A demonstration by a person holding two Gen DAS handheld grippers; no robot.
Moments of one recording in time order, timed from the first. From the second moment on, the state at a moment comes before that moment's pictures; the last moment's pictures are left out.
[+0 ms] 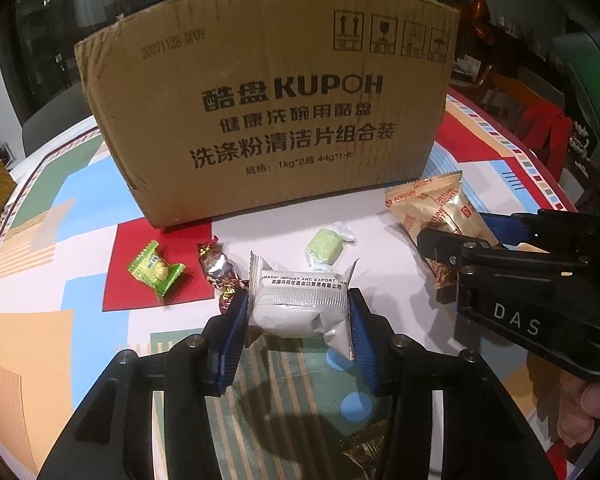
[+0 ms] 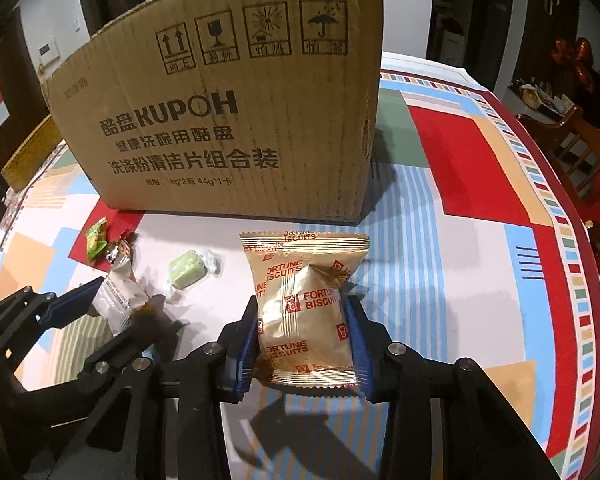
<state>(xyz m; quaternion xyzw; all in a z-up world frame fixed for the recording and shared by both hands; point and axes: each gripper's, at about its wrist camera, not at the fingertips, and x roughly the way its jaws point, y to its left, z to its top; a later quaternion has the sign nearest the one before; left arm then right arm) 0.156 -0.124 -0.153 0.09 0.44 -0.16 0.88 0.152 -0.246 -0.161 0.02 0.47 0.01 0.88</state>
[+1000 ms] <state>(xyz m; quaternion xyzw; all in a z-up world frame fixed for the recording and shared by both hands) 0.144 -0.097 -0.085 0.07 0.38 -0.15 0.91 0.128 -0.233 -0.097 0.01 0.42 0.01 0.91</state>
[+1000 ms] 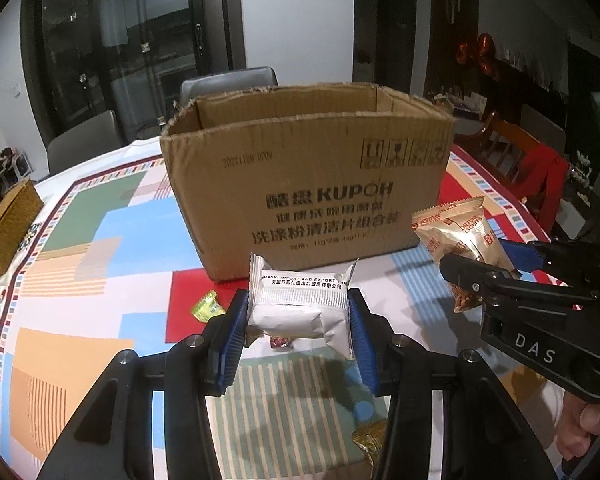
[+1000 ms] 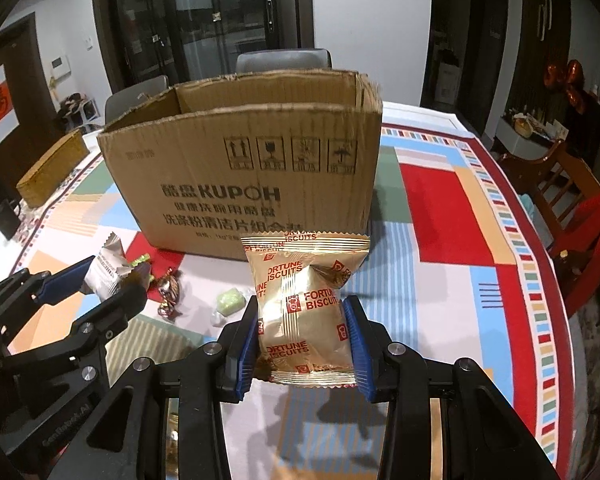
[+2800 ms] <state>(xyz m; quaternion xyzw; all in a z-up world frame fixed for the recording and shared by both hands) 0.209 -0.084 0.007 0.05 0.29 -0.14 0.95 0.167 -0.236 0.003 0.01 0.33 0.00 0.94</state>
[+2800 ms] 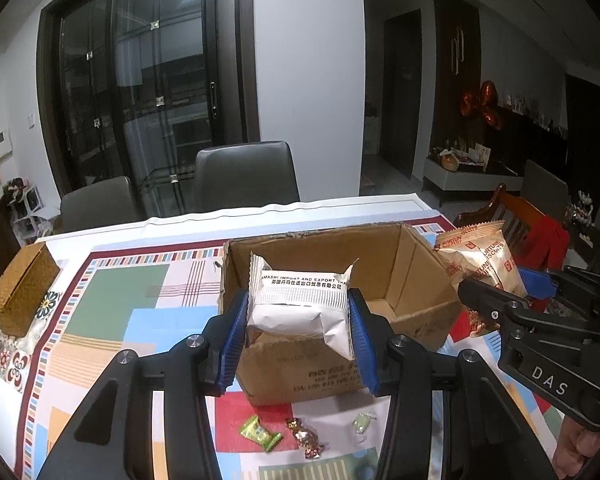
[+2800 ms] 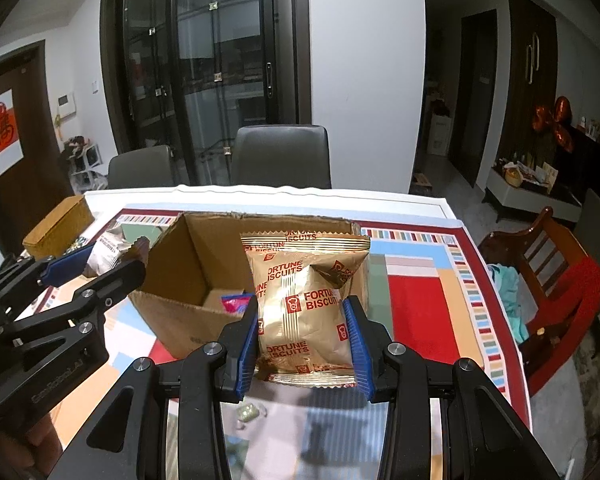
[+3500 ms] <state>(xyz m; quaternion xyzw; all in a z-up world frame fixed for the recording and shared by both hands) 0.244 -0.086 0.008 0.05 0.29 -0.14 0.94 0.208 -0.234 0.007 0.01 0.33 0.01 0.95</state>
